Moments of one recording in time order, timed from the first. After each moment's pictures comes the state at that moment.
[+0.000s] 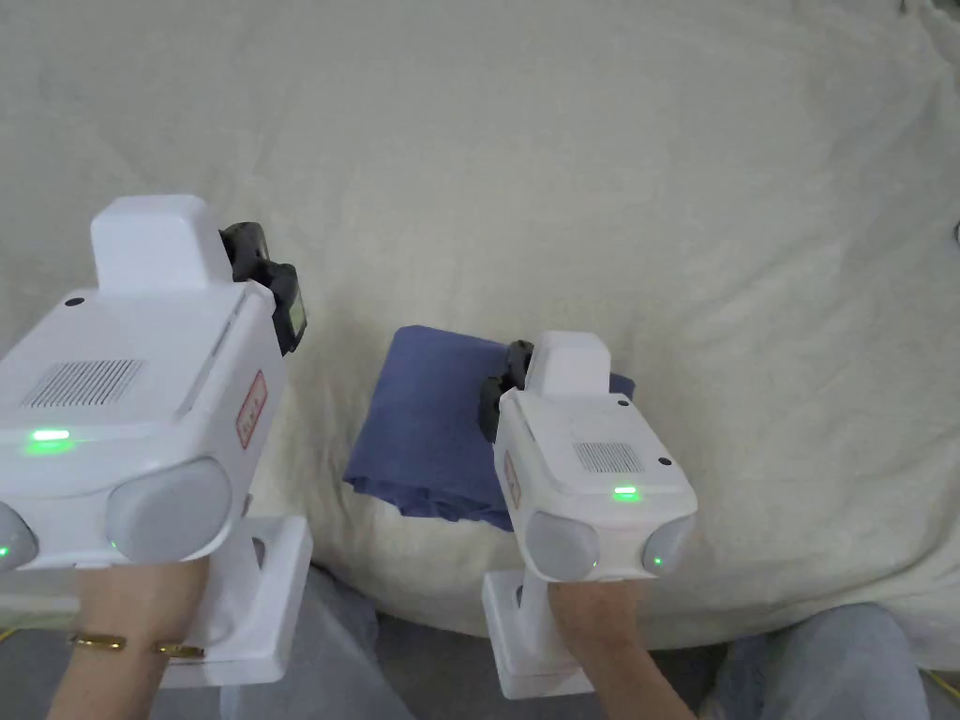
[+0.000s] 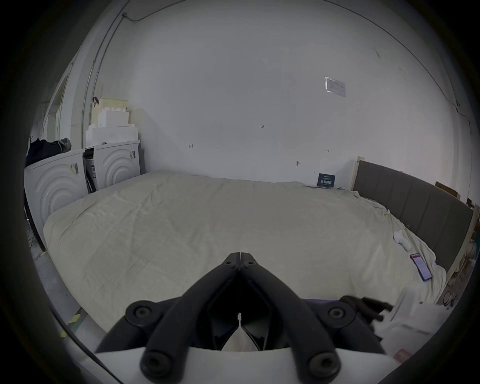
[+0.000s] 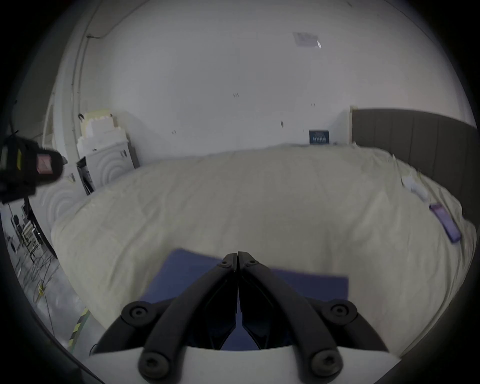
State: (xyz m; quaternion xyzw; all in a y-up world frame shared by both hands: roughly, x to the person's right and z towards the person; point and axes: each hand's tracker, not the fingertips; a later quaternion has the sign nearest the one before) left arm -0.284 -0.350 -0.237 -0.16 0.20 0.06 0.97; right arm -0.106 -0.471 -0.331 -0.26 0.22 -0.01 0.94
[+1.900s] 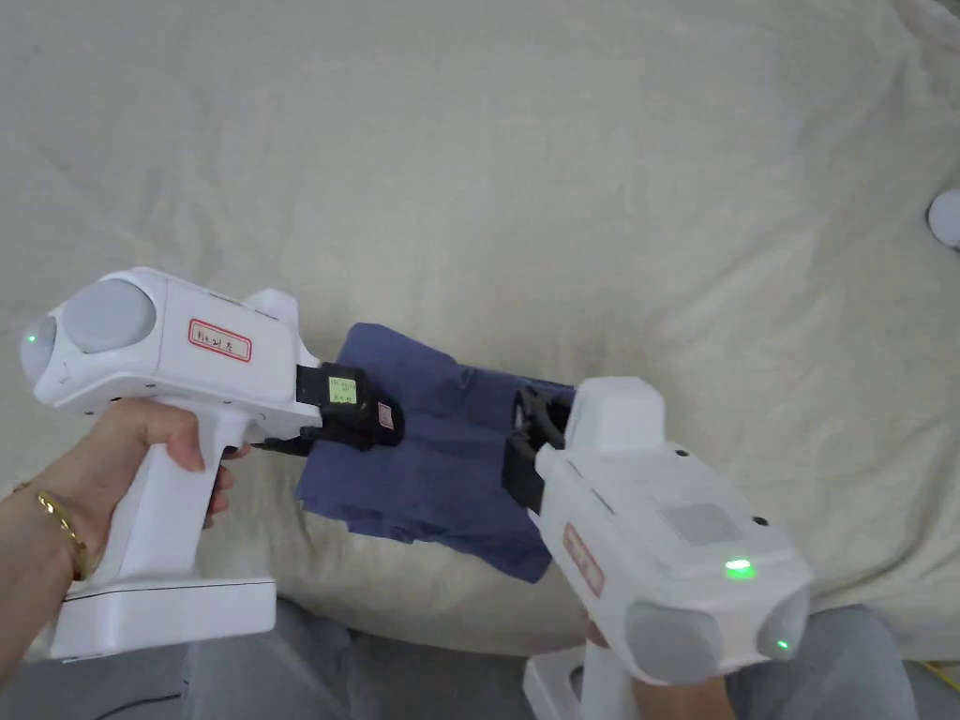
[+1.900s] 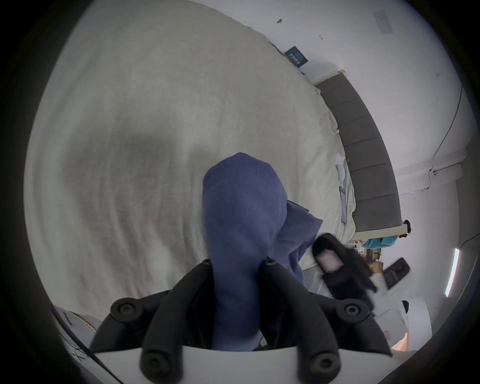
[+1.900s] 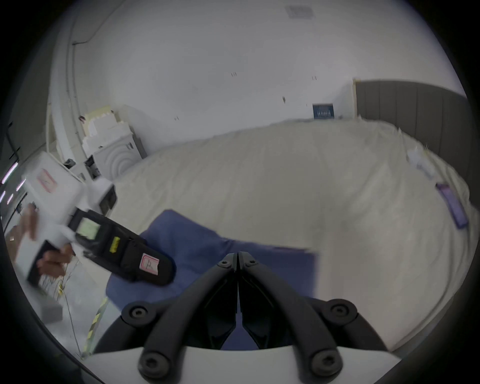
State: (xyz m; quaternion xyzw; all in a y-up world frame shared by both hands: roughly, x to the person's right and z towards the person) left arm -0.345 -0.420 -0.338 -0.54 -0.10 0.33 0.77; right arm -0.039 -0.423 -0.316 -0.28 0.28 -0.02 0.92
